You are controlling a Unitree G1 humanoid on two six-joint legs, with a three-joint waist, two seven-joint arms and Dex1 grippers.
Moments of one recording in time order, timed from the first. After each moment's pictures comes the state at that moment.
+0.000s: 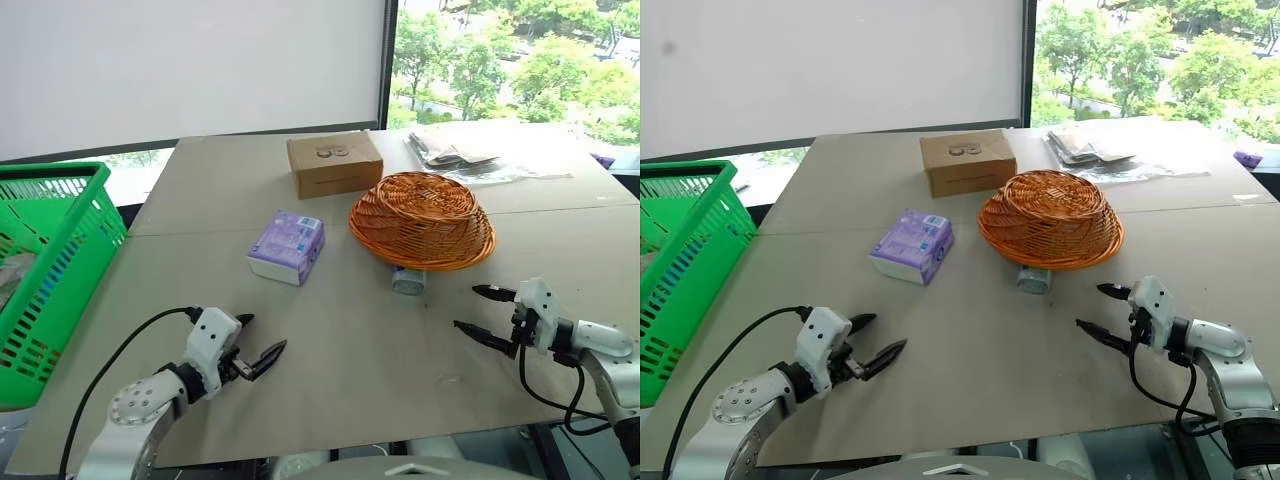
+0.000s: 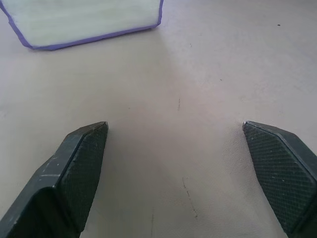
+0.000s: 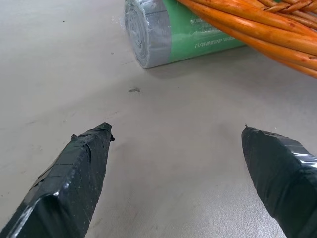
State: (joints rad) left arm 0.38 0.58 0.14 -0.34 -0.31 0.29 -0.68; right arm 0.01 -0.65 -0.06 0.14 0.32 -0.03 1.08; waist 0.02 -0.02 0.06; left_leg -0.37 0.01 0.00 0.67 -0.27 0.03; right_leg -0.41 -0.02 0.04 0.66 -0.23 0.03
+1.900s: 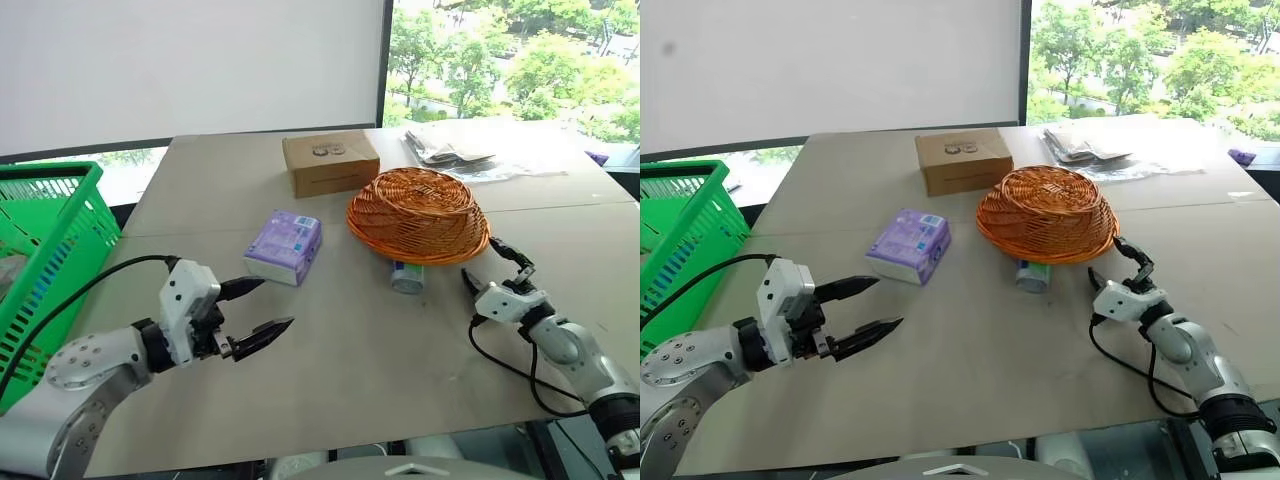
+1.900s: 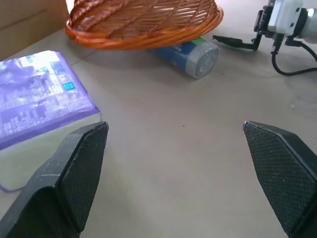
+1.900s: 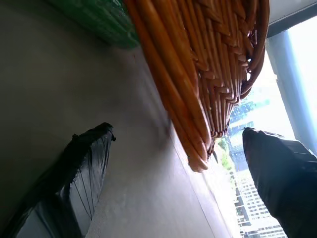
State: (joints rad) left arm 0.27 0.80 0.35 -0.65 -0.71 0.58 -0.81; right arm -0.20 -0.61 0.12 0.50 -0.61 -0.65 -0.09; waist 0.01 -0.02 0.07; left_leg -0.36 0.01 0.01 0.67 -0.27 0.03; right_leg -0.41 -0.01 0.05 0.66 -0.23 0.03
